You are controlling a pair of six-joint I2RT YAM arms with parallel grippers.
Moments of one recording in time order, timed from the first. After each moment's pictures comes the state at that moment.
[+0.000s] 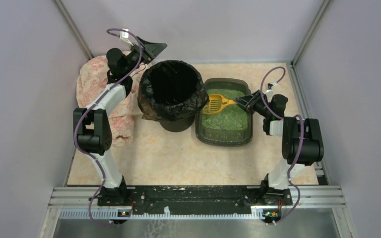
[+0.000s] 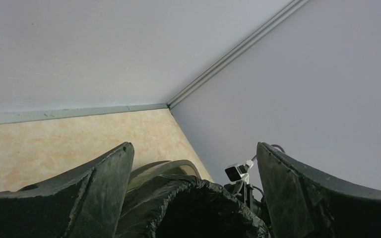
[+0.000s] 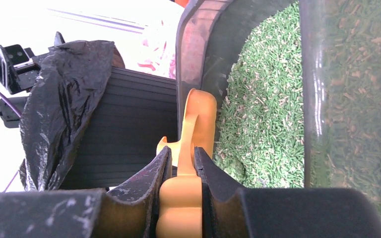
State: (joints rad) left arm -0.12 1.88 1.46 0.70 0.61 -1.00; right arm -0.09 1.70 0.64 0.90 -0.81 1.11
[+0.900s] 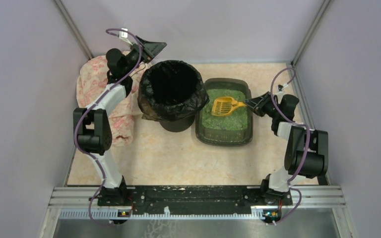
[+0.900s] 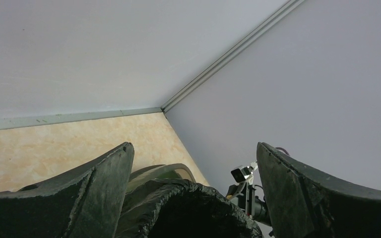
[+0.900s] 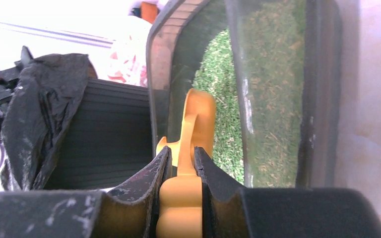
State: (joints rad) left arm -0.12 1.88 1.46 0.74 0.61 -1.03; right arm -0.21 1.56 0.62 0.66 -0.81 0.96
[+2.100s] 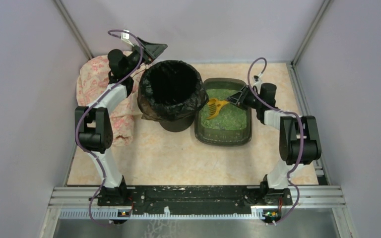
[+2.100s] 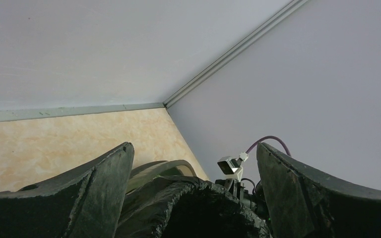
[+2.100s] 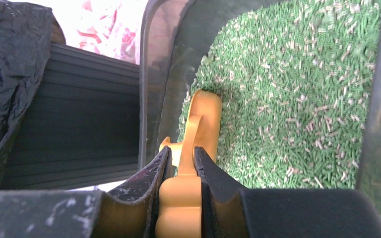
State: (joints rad) left arm -0.12 1.91 1.46 0.74 0.62 -1.03; right arm 0.04 1.69 0.86 0.39 -0.70 0.71
